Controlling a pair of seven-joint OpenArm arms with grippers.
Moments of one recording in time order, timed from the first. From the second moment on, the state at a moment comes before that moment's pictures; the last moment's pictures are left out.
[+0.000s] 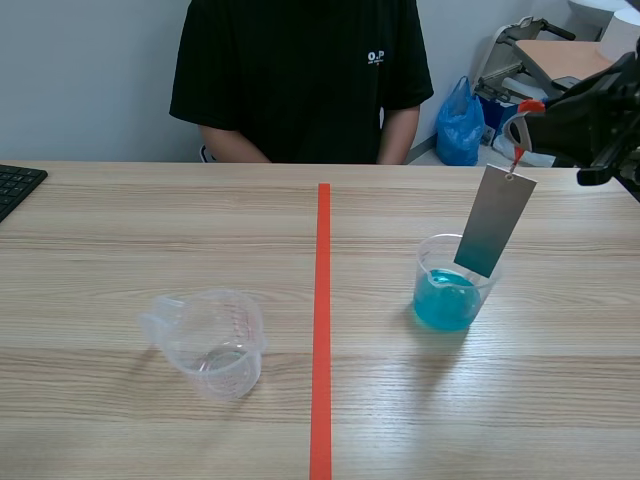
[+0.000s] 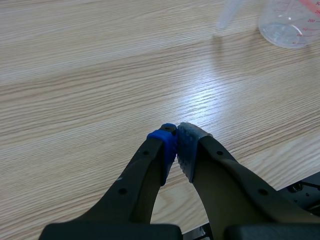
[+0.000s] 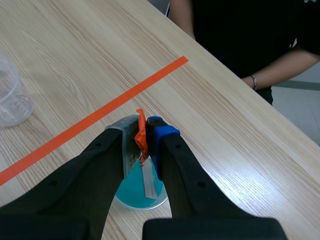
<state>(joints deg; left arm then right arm) 39.4 -31.5 -24.1 57.0 7.4 -45.1 -54.9 2.6 42.3 2.8 98.6 43.7 44.5 -30.6</state>
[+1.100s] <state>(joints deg) 39.4 -31.5 -24.1 57.0 7.4 -45.0 -54.9 4.1 50.1 4.4 108.8 55.9 44.4 -33.6</state>
